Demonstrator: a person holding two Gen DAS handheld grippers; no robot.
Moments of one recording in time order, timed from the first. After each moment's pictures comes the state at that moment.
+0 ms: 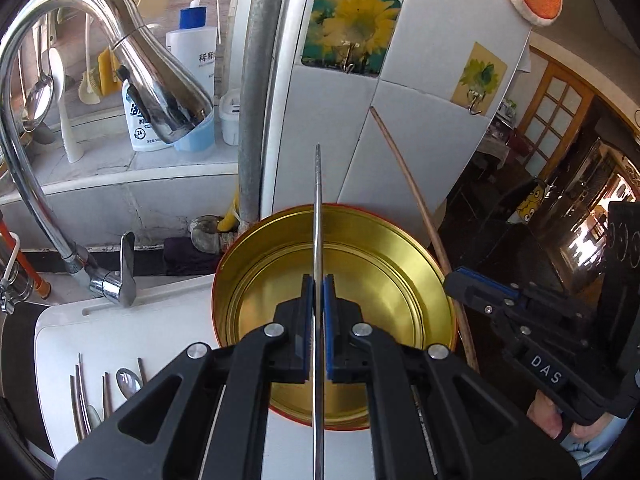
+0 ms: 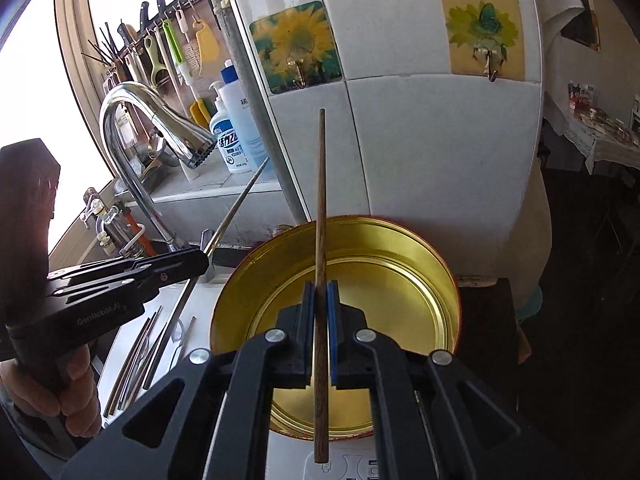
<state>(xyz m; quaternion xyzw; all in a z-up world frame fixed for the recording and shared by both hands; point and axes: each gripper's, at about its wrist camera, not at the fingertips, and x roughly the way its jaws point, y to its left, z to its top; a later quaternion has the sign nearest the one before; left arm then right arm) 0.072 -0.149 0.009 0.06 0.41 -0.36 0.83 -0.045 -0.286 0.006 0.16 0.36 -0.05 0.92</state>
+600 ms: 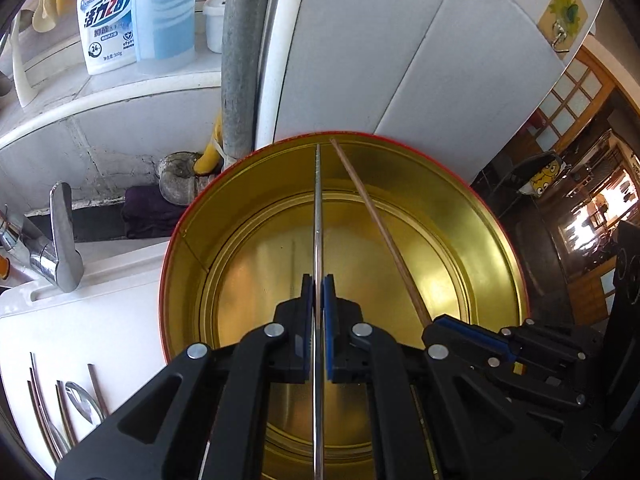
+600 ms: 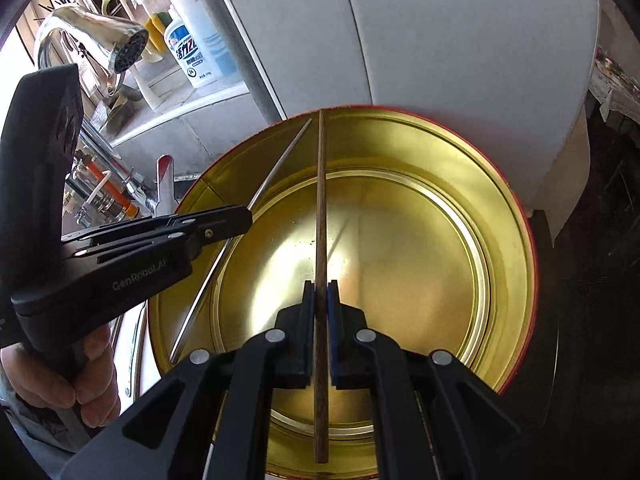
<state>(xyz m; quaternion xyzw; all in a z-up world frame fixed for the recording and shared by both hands) 0.116 -0.188 -0.083 0.07 0.51 -0.35 0.79 0.007 -0.287 -0.082 0.18 0.49 -0.04 0.85</state>
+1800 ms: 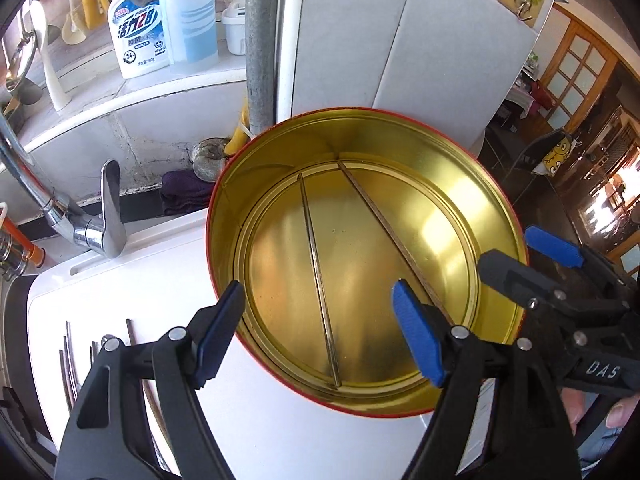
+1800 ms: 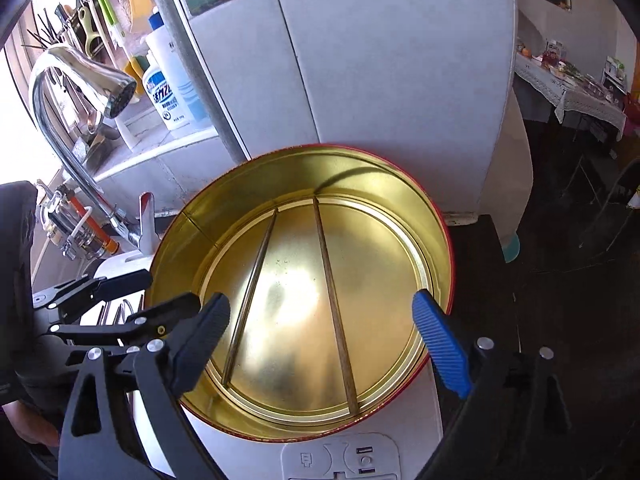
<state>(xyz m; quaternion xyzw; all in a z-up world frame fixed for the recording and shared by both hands) 0.068 -0.145 -0.063 0.11 0.49 -0.32 0.80 -0.038 -0.293 -0.045 0.19 0.41 -0.12 0.89</state>
